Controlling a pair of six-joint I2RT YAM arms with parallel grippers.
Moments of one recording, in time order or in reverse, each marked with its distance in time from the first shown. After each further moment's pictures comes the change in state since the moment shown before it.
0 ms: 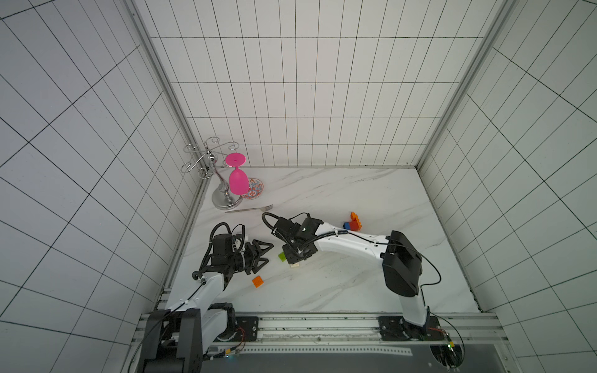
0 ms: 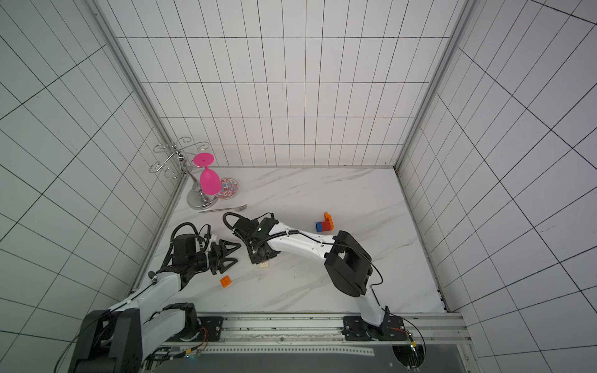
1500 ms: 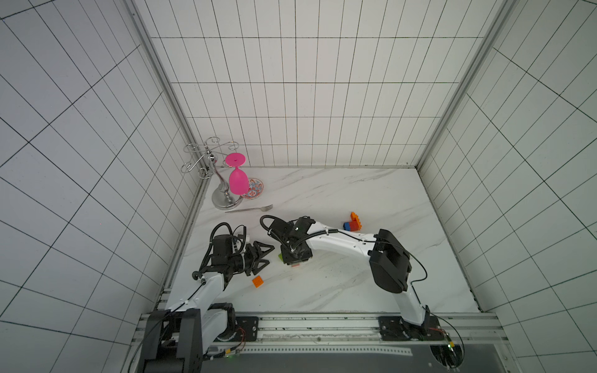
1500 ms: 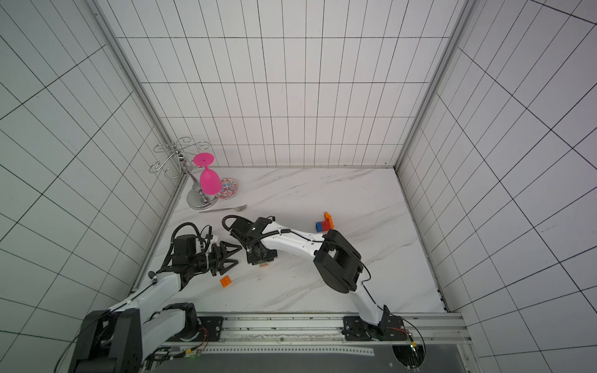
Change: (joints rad) left arm 0.002 -0.003 0.000 -0.032 0.028 0.053; right arm 0.002 0.096 0.081 -0.066 -0.056 0.164
